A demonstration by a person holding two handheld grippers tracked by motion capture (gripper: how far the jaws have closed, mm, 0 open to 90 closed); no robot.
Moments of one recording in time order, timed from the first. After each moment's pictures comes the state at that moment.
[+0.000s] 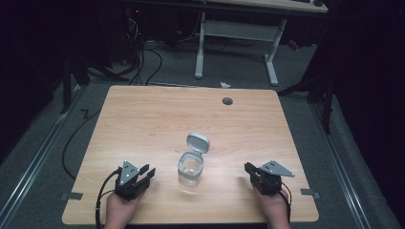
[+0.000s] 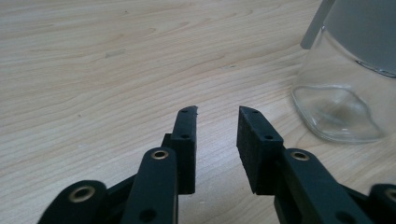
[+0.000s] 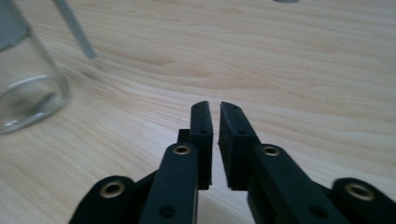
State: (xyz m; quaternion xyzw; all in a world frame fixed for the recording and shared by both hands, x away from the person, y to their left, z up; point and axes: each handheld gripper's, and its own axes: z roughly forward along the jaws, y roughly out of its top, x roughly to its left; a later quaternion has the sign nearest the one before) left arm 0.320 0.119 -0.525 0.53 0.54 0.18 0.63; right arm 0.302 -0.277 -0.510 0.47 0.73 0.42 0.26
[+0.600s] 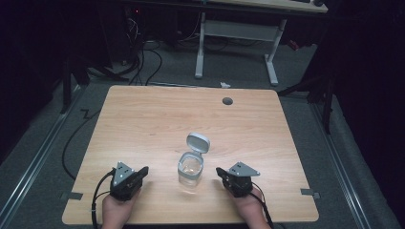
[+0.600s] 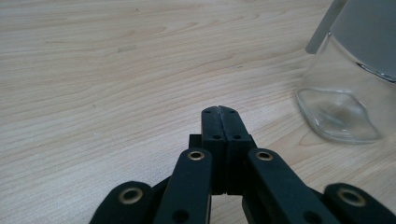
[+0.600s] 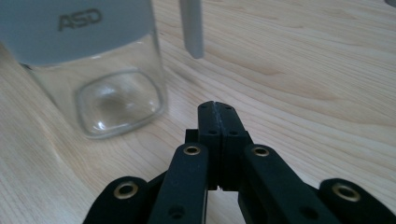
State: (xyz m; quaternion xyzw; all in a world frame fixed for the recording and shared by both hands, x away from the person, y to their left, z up) left arm 0.318 0.131 -0.521 0.52 0.55 0.18 0.63; right arm 0.309 -0.194 -0.518 0.41 0.78 0.41 0.22
